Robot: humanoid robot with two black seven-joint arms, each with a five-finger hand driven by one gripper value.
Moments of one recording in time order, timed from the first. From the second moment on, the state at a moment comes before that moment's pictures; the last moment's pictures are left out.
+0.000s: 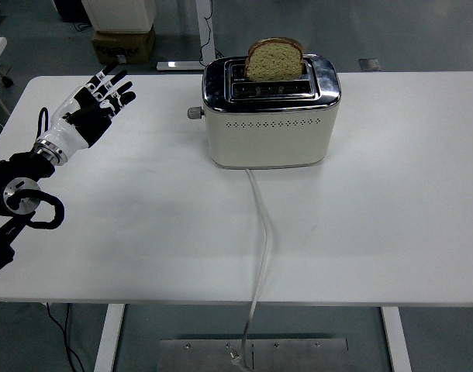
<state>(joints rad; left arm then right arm) -0.74 0.43 -0.71 -0.79 0.08 -0.34 -0.23 0.01 0.00 0.42 0.10 -0.35 0.07 0.09</state>
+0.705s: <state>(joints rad) -0.74 0.42 -0.72 -0.79 0.01 -0.34 -0.29 0.01 0.00 0.42 0.10 -0.35 0.07 0.09</state>
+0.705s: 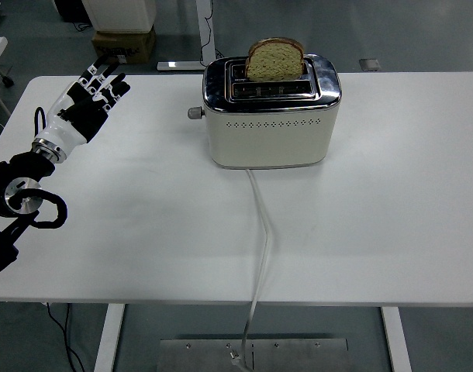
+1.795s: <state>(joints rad) -0.84 0.69 -0.59 -1.03 0.20 -0.30 -0.13 0.01 0.00 0.42 0.10 -0.35 0.07 0.09</state>
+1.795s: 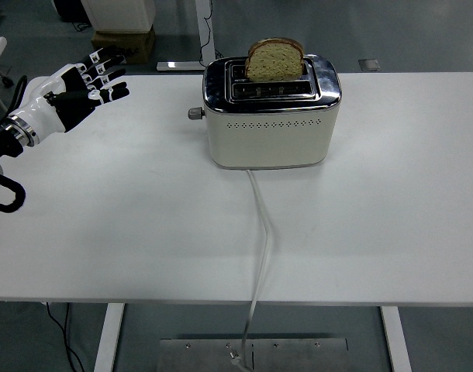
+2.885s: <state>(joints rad) -1.35 0.64 0.09 -1.02 0.74 -0.34 -0.08 0.01 0.00 0.42 0.10 -0.35 0.07 0.09</state>
